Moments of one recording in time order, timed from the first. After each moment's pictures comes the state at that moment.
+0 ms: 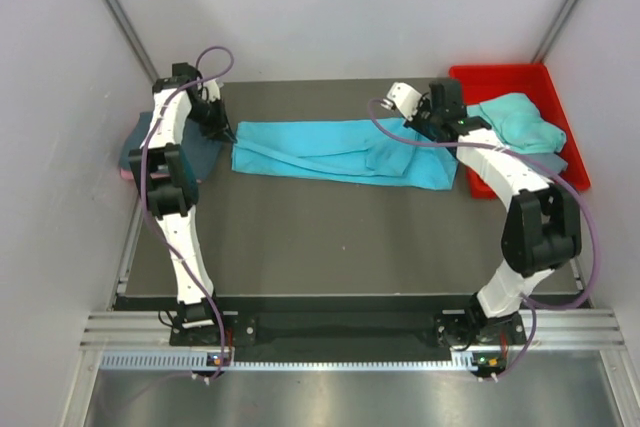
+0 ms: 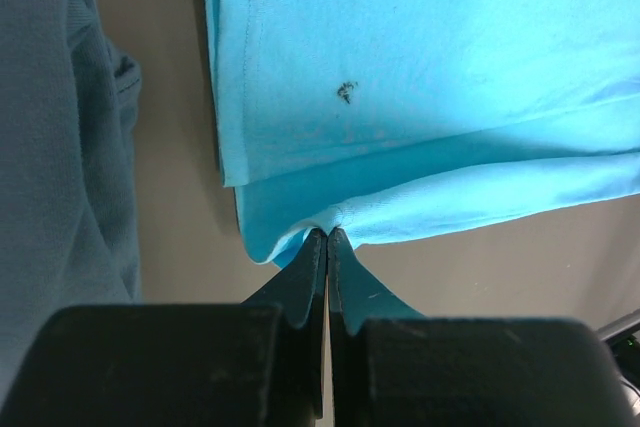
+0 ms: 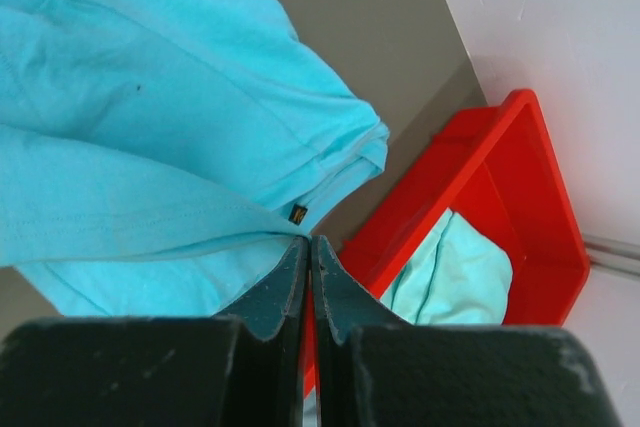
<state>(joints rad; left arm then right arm) 0.14 2.30 2.16 -1.09 0.46 -0.05 0.27 1.65 1.32 -0.31 -0.01 -0.84</state>
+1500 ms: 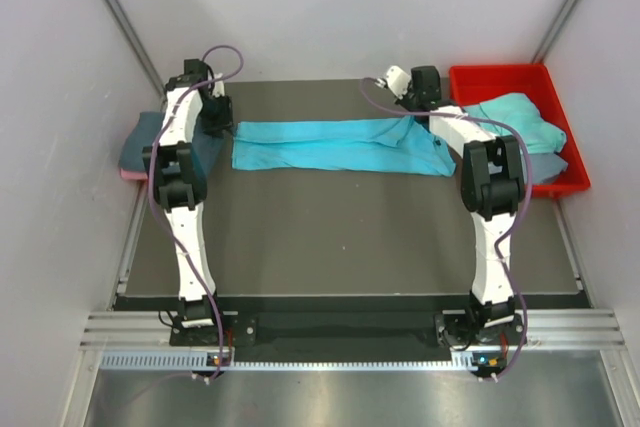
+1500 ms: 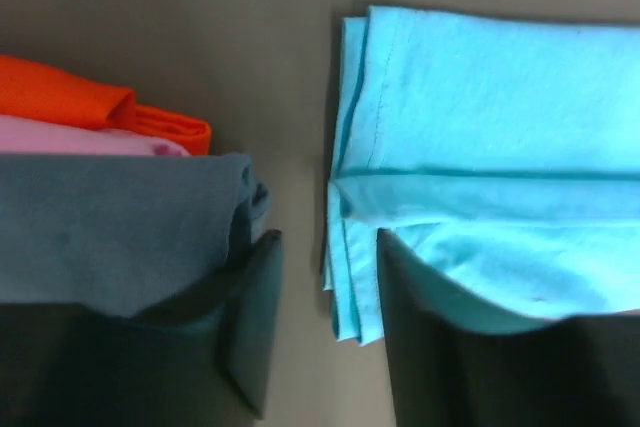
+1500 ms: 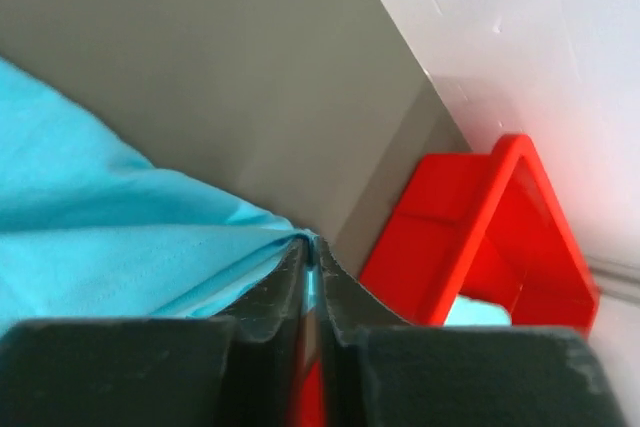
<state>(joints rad) 0.10 2.45 2.32 -1.02 0.20 -0.03 0.23 2.22 1.77 -0.14 0.15 -0.82</state>
